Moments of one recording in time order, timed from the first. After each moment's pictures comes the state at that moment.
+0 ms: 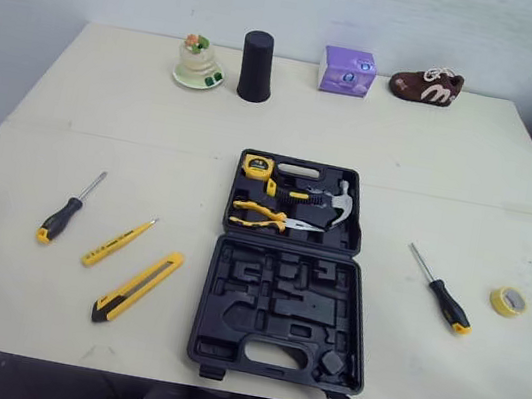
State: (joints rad) left arm -0.18 1.11 0.74 1.02 -0.31 -0.02 -0.64; right arm 0.50 -0.79 -1.07 0.36 0.30 -0.12 0.88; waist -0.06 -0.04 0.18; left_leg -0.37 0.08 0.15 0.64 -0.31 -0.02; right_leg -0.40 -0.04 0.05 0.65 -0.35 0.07
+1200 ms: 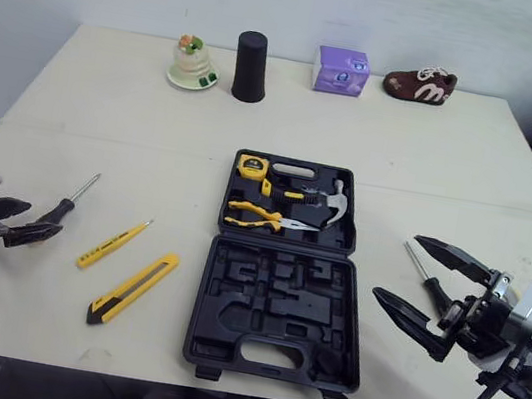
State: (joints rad) left arm -0.11 1.07 0.42 0.30 -0.39 0.60 -0.96; right arm 0.20 -0.70 -0.37 -0.55 0.70 0.04 0.92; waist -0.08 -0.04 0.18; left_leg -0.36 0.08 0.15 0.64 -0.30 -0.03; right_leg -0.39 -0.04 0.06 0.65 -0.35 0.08
